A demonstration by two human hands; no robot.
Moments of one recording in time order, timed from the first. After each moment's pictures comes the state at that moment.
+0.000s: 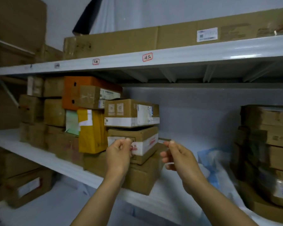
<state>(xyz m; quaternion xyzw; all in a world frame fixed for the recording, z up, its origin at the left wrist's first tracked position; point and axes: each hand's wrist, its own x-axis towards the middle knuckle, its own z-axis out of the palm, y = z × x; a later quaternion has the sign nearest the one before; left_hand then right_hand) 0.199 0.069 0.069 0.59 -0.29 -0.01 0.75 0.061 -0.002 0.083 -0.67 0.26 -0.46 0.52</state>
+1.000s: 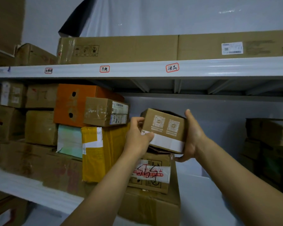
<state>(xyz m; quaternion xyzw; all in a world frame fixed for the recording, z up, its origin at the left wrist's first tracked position) 0.304 0.027 0.151 0.52 -0.50 -0.09 0.69 0.167 -0.038 0.186 -0.53 0.38 -0.42 0.64</state>
